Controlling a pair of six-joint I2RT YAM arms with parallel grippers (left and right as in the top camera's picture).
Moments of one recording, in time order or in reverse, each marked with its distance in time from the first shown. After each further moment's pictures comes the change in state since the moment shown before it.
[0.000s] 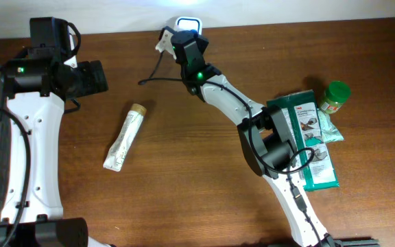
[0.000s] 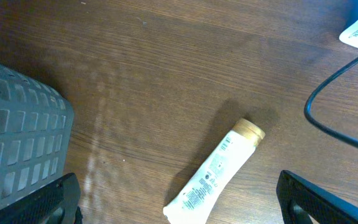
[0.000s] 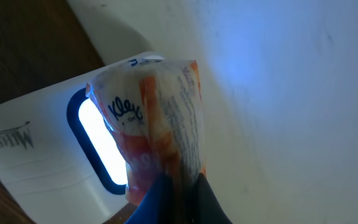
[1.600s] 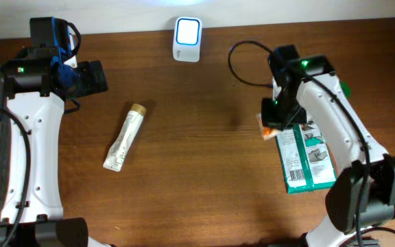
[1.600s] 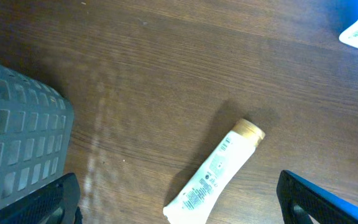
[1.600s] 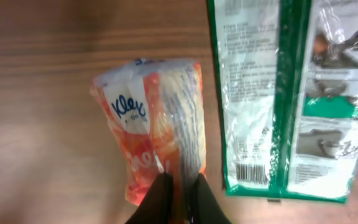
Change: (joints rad) left arm 0.000 0.000 0.000 -0.001 0.000 0.000; right arm -0.348 -0.747 -0.551 -1.373 -0.542 1.238
